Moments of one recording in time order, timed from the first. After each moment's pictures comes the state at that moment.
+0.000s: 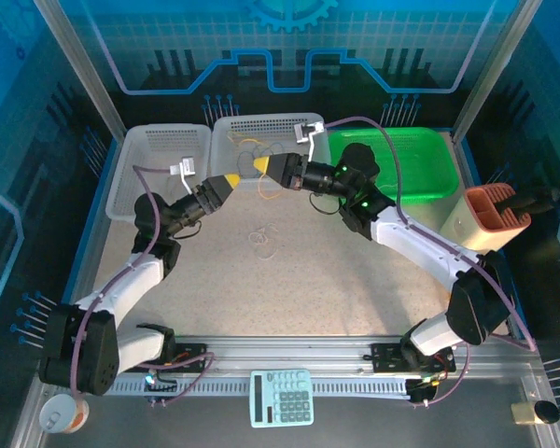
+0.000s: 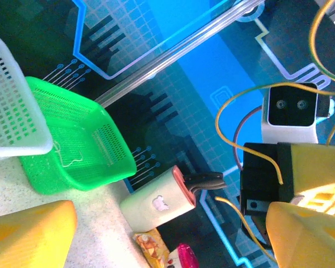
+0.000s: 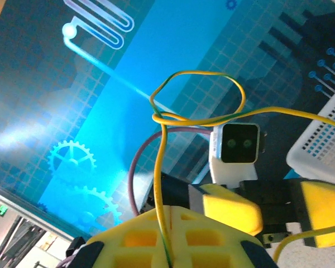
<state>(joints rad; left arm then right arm) -0.13 1.18 0.58 0.83 0.75 -1.16 0.63 1.49 1.19 0.52 -0.71 1.12</state>
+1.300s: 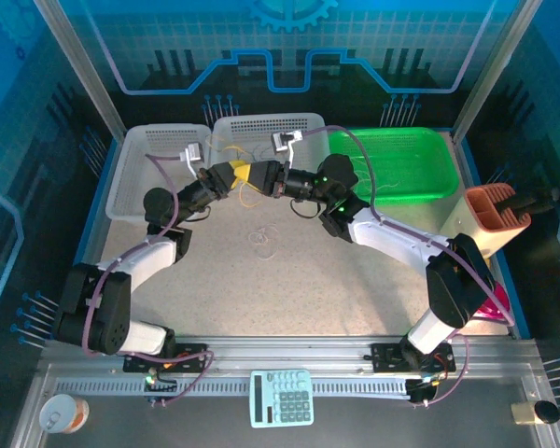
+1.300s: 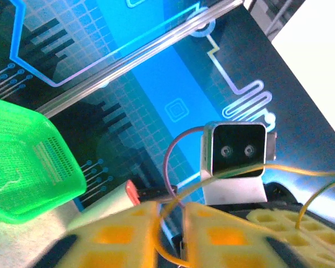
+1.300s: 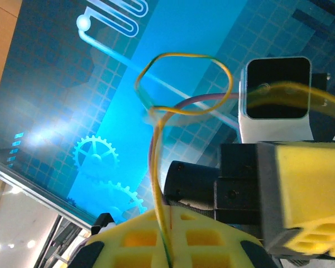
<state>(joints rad) -0.17 1.40 0.67 1.20 0.75 -1.40 0.70 1.62 1.19 0.75 -0.71 1.26</state>
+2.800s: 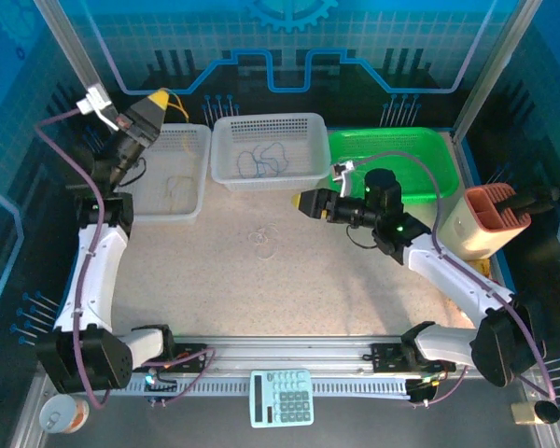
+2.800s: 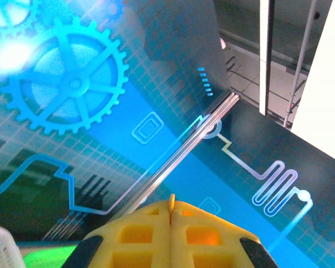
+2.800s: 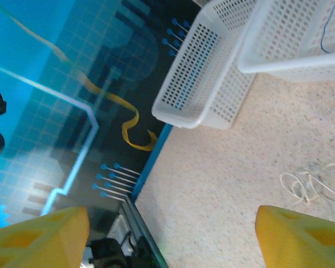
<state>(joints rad) 0.16 1.18 1.15 0.59 0.69 -1.19 0.48 1.22 0.90 0.04 -0.63 0.77</state>
